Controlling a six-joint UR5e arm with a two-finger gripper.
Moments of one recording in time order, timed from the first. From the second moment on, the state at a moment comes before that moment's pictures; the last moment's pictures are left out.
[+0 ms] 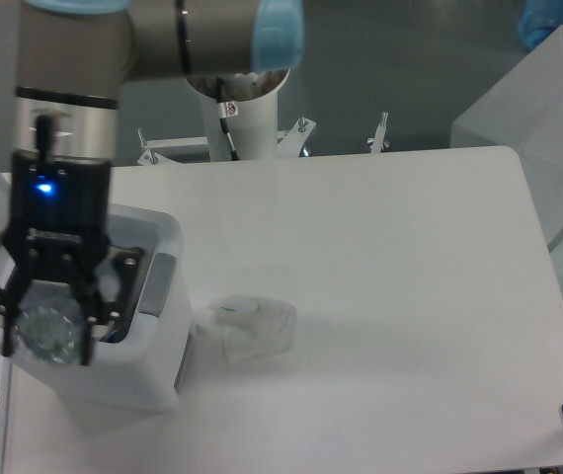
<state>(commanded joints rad) 2.05 -1.85 -1.35 -0.73 1.35 0.04</state>
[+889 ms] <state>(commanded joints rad) 2.38 -1.79 -1.50 -0.73 1.35 0.11</state>
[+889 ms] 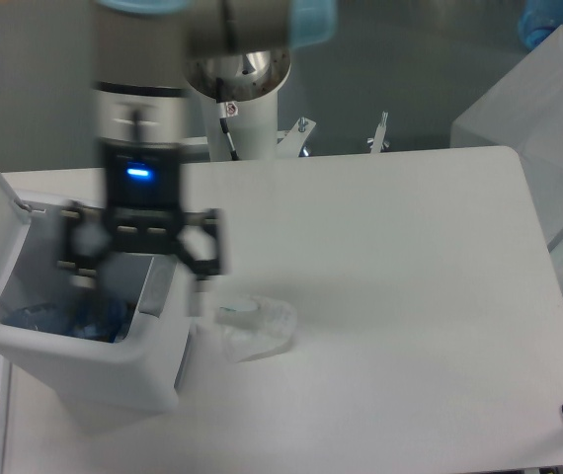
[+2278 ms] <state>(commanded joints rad) 2.46 -1.97 -1.82 -0.73 1.38 0.35</state>
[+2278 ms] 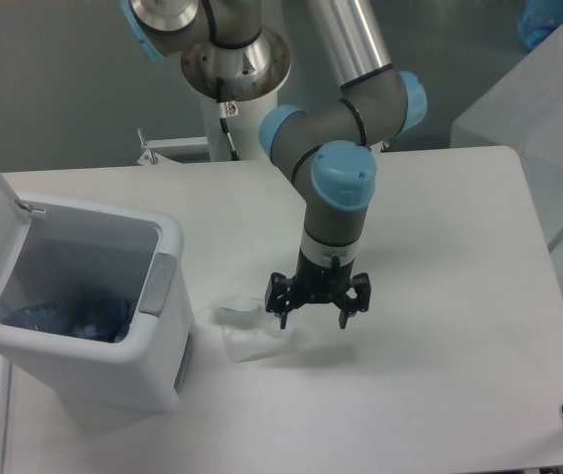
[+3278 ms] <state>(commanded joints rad) 2.39 -2.00 -1.84 -0.74 1.52 0.22</state>
